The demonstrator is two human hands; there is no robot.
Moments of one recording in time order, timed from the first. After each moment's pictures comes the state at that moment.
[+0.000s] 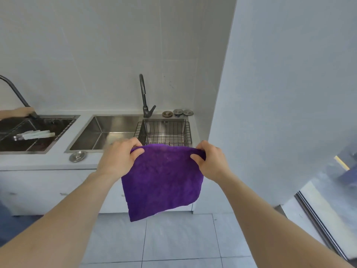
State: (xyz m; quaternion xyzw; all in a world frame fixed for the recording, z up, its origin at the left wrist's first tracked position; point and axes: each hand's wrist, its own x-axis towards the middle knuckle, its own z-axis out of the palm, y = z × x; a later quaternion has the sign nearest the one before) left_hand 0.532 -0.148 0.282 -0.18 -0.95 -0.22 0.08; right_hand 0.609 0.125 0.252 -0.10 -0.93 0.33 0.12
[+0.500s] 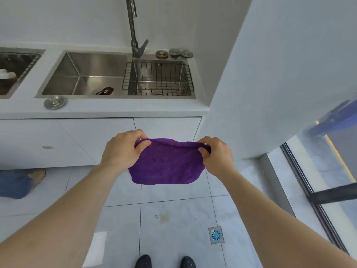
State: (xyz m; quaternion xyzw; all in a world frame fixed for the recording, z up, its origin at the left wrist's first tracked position) left_hand 0.551 -0.194 0.133 -0.18 -0.95 -0.27 -0.05; right_hand 0.657 0.060 0.115 -0.21 -0.93 0.29 0.05
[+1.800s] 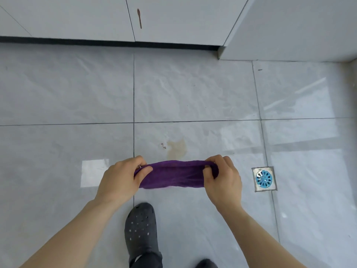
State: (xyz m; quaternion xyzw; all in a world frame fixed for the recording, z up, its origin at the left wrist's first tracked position) left_hand 0.713 -0.278 -0.567 -0.12 -0.93 -0.22 -0.27; right_hand 0.817 -0.047 -0.571 -0.35 -0.89 0.30 -0.02
